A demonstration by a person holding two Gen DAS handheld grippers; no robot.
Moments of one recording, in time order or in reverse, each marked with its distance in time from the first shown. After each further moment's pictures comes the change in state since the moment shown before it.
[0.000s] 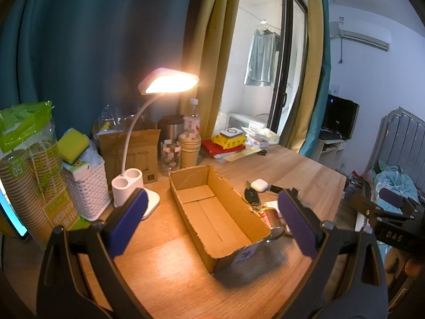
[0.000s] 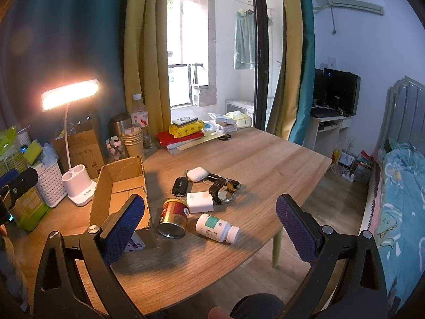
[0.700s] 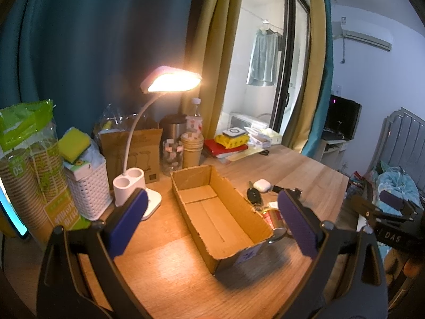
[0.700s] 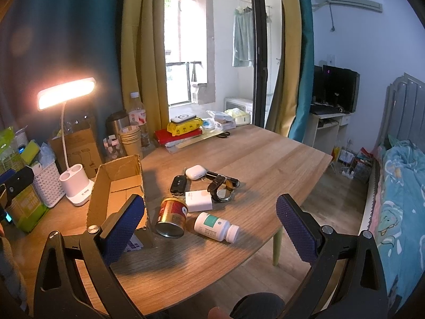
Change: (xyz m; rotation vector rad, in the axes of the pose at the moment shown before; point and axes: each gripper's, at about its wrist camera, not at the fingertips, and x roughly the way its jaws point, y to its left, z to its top) left arm 0.001 -0.002 0.000 -0.003 0.002 0.010; right arm 0.000 -0.008 -0.003 0.016 0.012 -0.003
